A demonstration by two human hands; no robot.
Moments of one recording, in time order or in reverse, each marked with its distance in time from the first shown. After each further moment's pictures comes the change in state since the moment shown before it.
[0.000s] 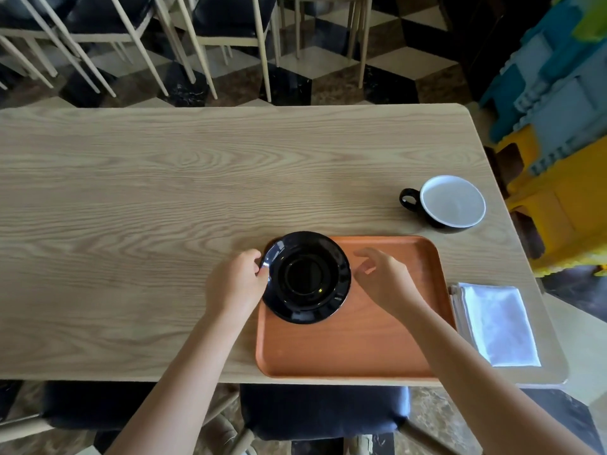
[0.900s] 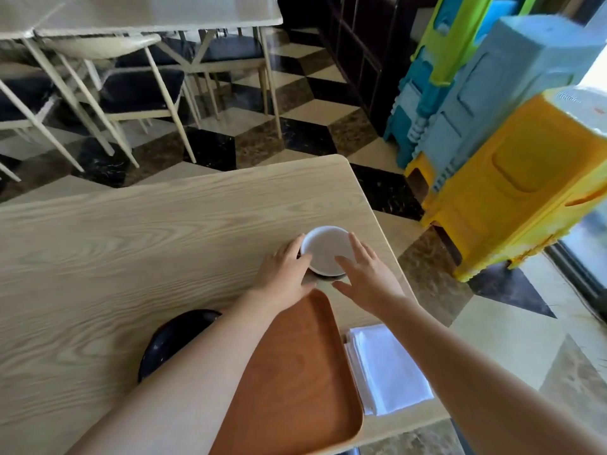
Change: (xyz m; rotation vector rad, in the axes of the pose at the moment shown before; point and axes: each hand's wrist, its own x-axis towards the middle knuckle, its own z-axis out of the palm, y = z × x) left_hand 0.067 0.218 0.097 0.258 -0.063 0.857; right_hand 0.044 0.088 -0.141 -0.612 0.157 -0.177
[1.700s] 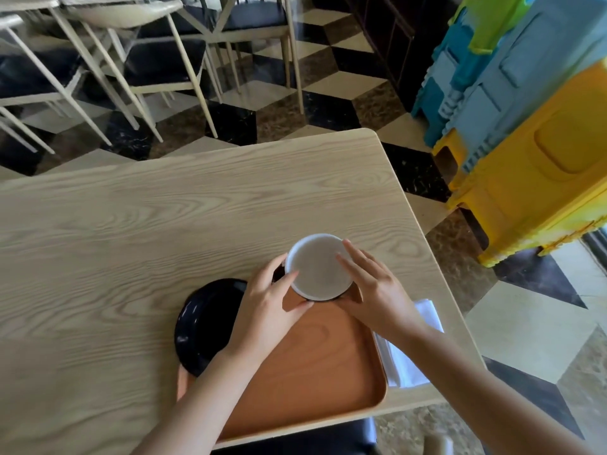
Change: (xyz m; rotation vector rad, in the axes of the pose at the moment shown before) left_hand -0.117 0.000 -0.017 -0.293 0.300 -0.182; right_hand -0.054 -0.054 0.007 0.388 0.229 -0.177
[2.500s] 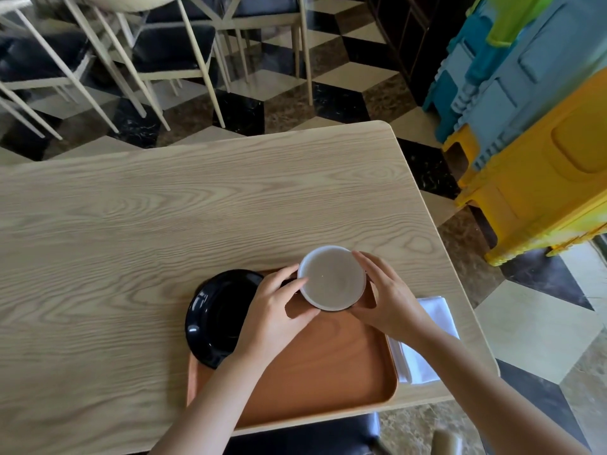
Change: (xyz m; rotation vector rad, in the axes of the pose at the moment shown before) left_hand -0.021 -0.013 0.008 -0.167 -0.015 -0.083; right_hand -0.008 0.007 0.011 0.257 -0.128 0.172
